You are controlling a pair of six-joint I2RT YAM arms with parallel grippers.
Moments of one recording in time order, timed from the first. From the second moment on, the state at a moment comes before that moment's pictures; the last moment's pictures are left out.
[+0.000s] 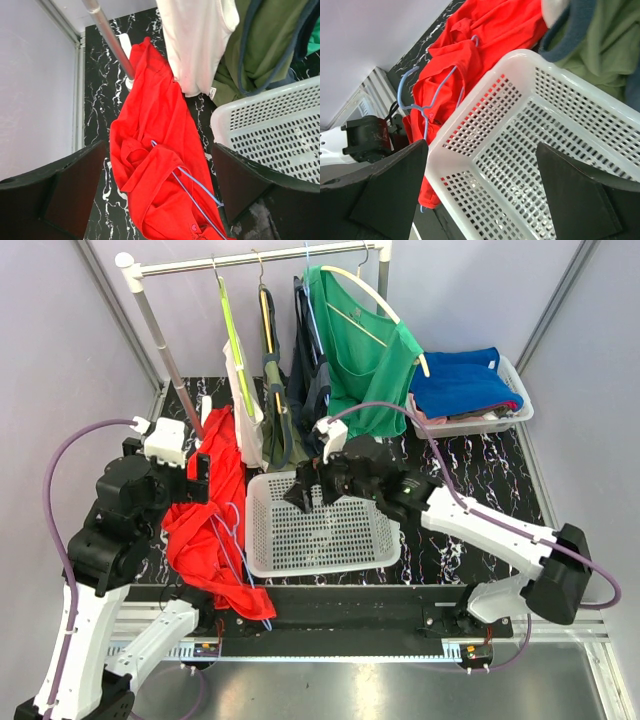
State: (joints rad) left arm -0.33 0.71 1.25 -0.90 -0.23 0.11; right arm 0.95 1.37 1.19 -0.20 -0.12 0.41
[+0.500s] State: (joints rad) left arm -0.33 0.72 1.22 -0.88 -0.26 0.08; right arm 1.17 1.63 1.31 -0.07 -0.09 0.41
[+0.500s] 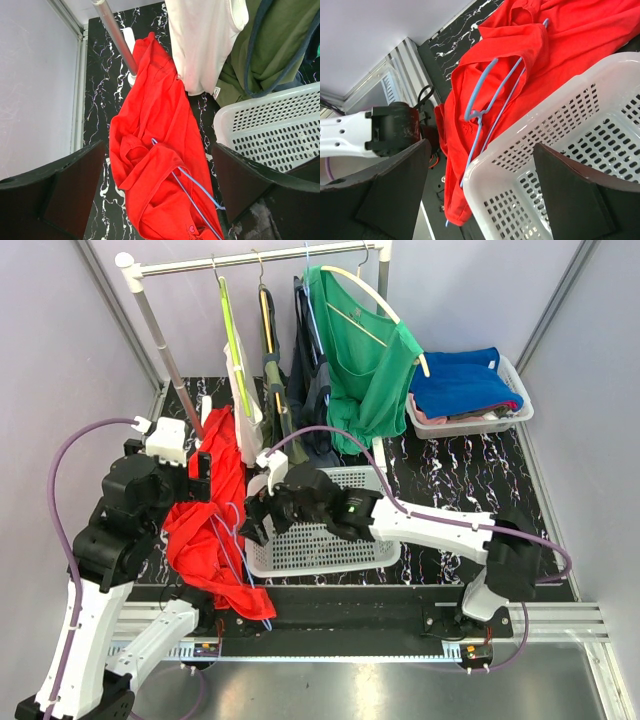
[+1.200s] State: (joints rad) left arm -0.33 0.71 1.22 -0.87 -0.26 0.07; right arm 1.25 1.85 1.39 0.06 -0.04 0.46
